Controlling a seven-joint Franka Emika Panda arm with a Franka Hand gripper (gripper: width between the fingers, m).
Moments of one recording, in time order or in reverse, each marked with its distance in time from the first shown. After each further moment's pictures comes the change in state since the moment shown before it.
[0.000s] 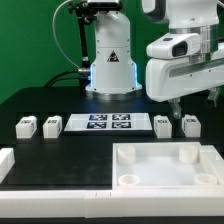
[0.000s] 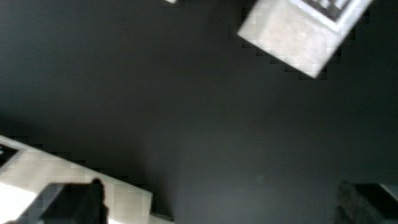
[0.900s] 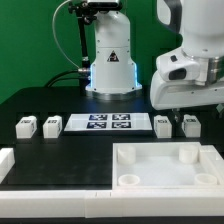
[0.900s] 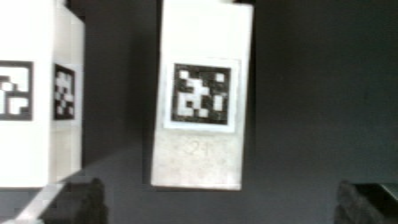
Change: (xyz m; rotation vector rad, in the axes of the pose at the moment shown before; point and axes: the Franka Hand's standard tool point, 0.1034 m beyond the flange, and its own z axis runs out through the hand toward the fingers) arm -0.033 -0.028 0.029 0.047 -0.445 0.302
